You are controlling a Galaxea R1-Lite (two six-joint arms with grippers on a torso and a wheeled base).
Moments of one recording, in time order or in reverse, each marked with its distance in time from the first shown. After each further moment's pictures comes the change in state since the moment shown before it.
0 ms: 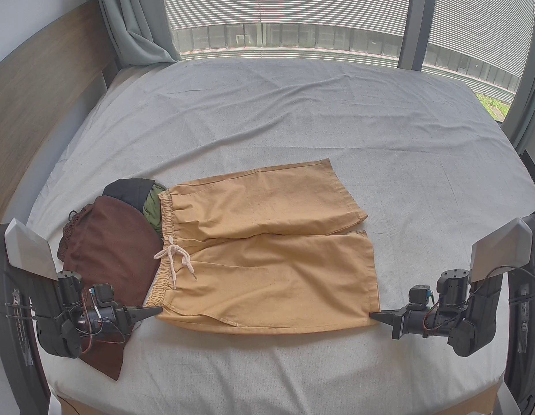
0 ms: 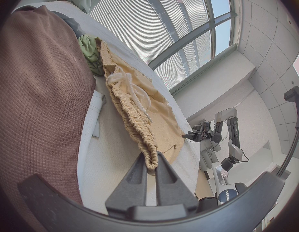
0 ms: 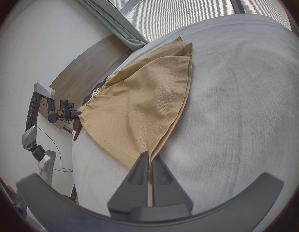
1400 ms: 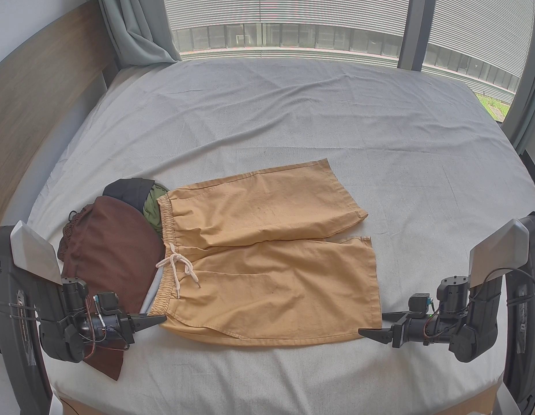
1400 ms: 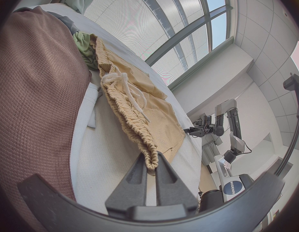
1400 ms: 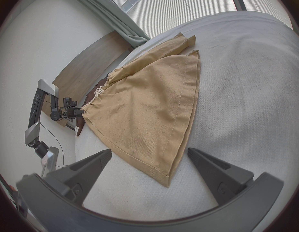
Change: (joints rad) left arm -0.013 0.031 0.028 0.000 0.003 0.103; right arm 0.007 0.017 0.061 -0.022 0.010 -0.023
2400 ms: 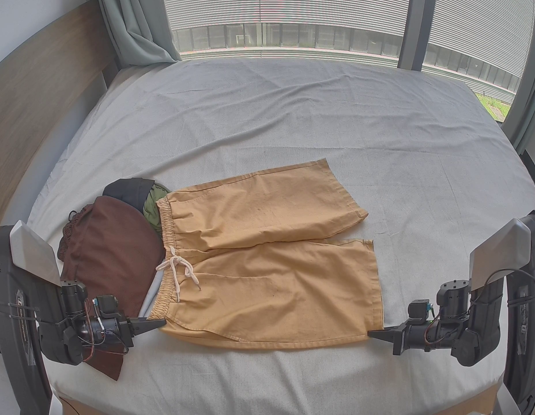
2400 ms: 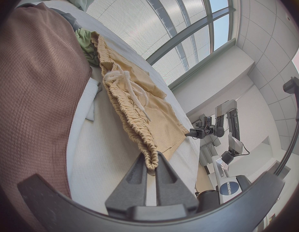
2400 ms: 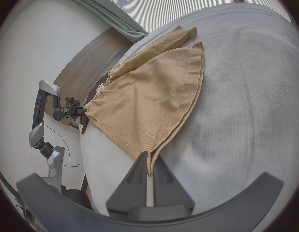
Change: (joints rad) left arm 0.004 -0.003 0.031 0.000 -0.007 -0.002; right arm 0.024 -0.020 0.051 0.005 0.009 0.035
